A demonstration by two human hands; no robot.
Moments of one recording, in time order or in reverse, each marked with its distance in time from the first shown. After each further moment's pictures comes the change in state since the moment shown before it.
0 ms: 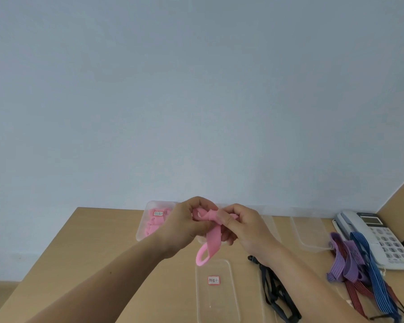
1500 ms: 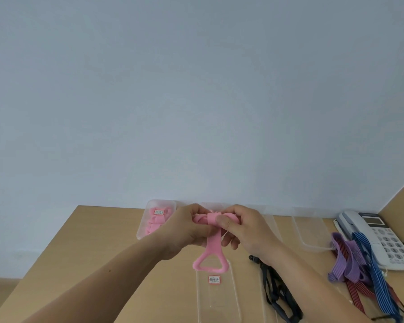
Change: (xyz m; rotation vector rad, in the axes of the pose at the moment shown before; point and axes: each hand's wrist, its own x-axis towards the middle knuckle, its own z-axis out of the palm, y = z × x) left_hand 0.005 -0.012 -0.006 -0.068 -0.078 -0.181; right_hand 0.001 -0.003 0.000 -0.119 -0.010 0.016
